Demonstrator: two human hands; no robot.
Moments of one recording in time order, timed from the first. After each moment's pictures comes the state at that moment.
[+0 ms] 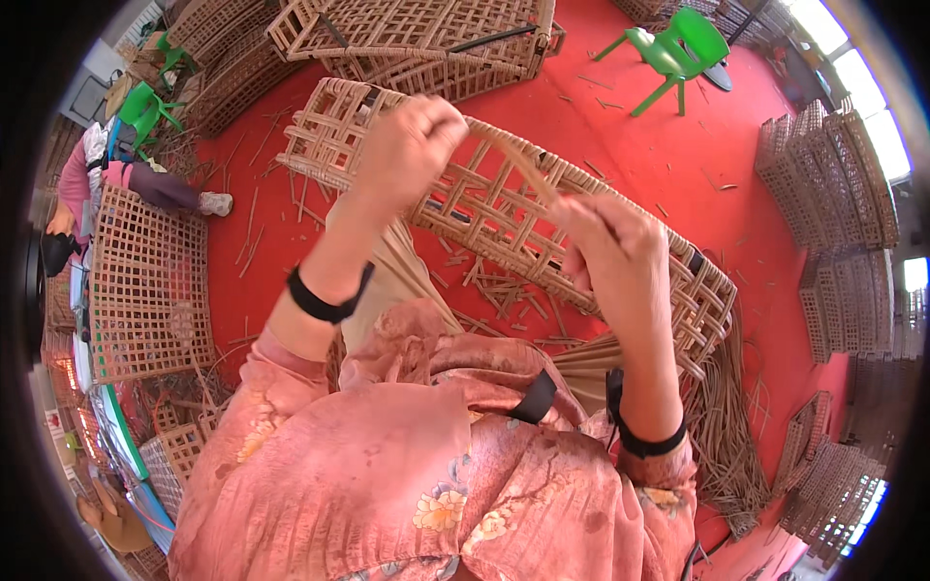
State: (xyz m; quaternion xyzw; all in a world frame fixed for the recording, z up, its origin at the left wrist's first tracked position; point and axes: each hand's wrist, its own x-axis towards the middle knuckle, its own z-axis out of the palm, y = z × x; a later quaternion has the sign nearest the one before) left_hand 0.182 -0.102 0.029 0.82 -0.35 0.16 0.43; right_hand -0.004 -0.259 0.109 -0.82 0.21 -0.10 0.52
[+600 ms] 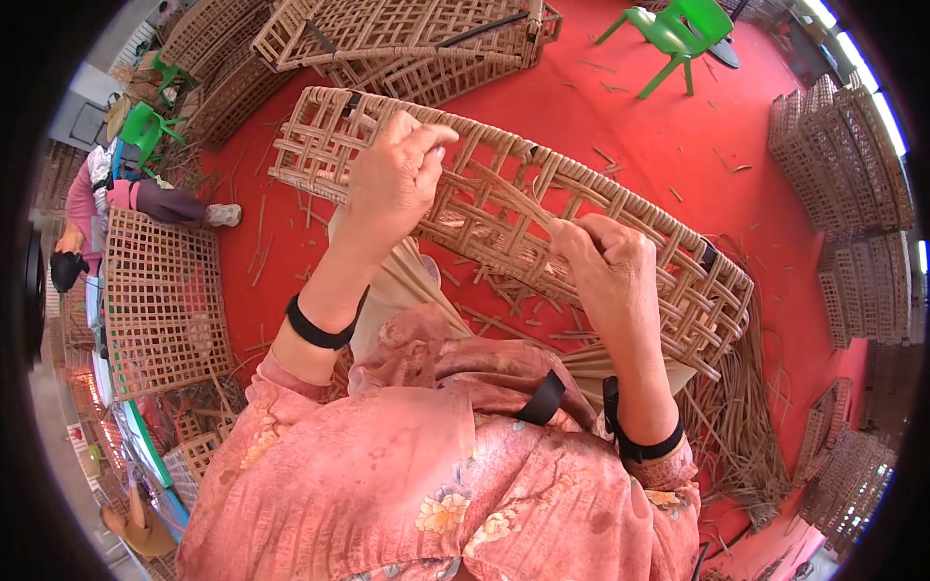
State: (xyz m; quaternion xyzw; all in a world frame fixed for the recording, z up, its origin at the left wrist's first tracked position) left_hand 0.158 -0.100 0.029 0.84 -0.38 0.15 0.35; right_hand -0.010 -0.272 0.072 -0.84 0.27 -0.08 0.47
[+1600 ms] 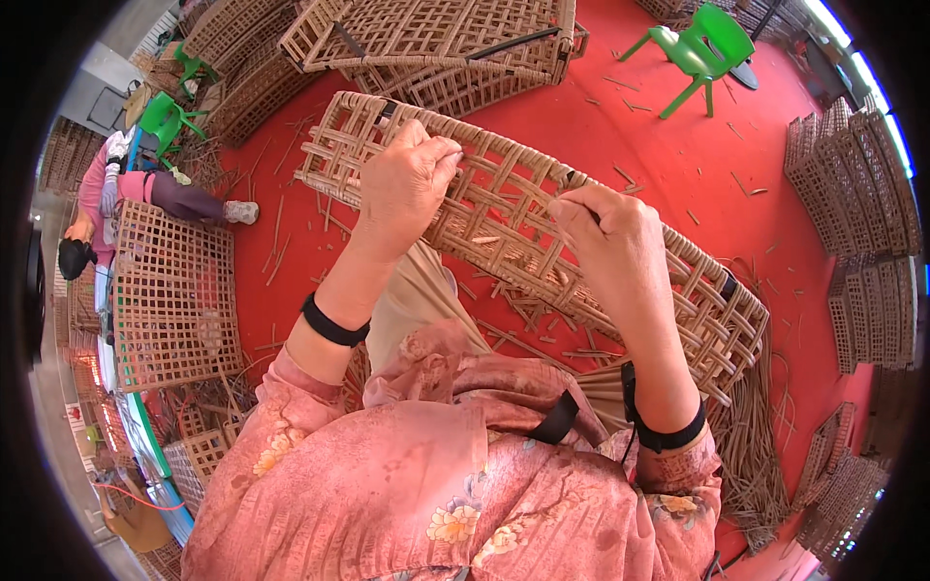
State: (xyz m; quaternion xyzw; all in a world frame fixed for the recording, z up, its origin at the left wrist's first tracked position) left_hand 0.183 -0.084 0.019 0.87 -0.35 0.18 0.30; right_hand 0.038 -0.266 0.085 -0.88 0.19 -0.09 0.43
